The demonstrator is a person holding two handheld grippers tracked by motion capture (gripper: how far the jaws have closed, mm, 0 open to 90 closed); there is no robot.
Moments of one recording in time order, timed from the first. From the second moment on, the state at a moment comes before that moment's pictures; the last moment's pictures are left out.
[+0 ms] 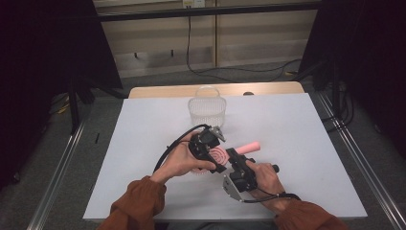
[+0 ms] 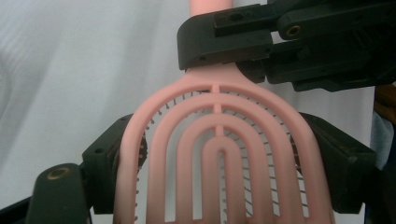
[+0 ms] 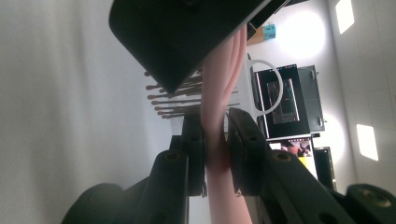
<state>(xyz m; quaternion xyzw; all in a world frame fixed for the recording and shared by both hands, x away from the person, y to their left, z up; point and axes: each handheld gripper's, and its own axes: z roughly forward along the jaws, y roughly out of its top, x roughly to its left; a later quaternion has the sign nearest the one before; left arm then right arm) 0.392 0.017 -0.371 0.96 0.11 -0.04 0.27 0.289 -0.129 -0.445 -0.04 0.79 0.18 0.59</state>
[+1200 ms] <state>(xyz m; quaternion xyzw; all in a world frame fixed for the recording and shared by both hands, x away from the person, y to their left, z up) 0.392 0.034 -0.367 0.94 0.11 0.02 0.32 0.293 -0.141 -0.440 -0.01 0.78 0.18 0.60</state>
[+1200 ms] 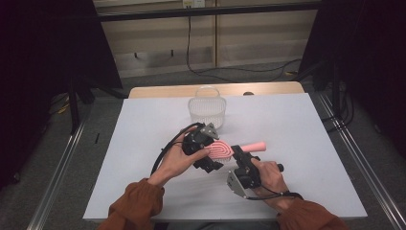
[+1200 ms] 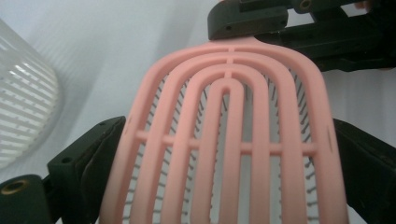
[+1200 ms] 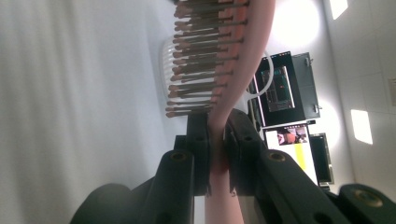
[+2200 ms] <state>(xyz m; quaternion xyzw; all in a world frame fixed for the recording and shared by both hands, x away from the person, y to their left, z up) 0.381 0.090 -0.372 0.88 0.15 0.10 0.45 0.294 -0.164 -0.429 0.06 0.78 0.21 0.58</state>
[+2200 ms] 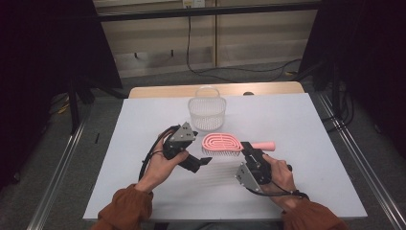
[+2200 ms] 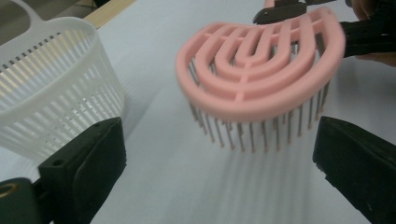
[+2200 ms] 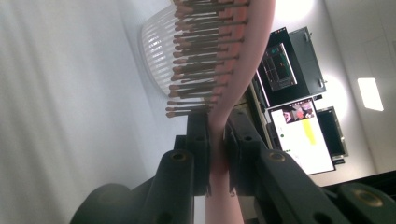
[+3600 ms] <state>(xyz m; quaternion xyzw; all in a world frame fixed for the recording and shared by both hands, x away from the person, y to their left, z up) 0.378 0.113 -0.393 0.79 0.20 0.12 0.56 0.306 -0.193 -0.409 0.26 0.76 0.45 0.40</state>
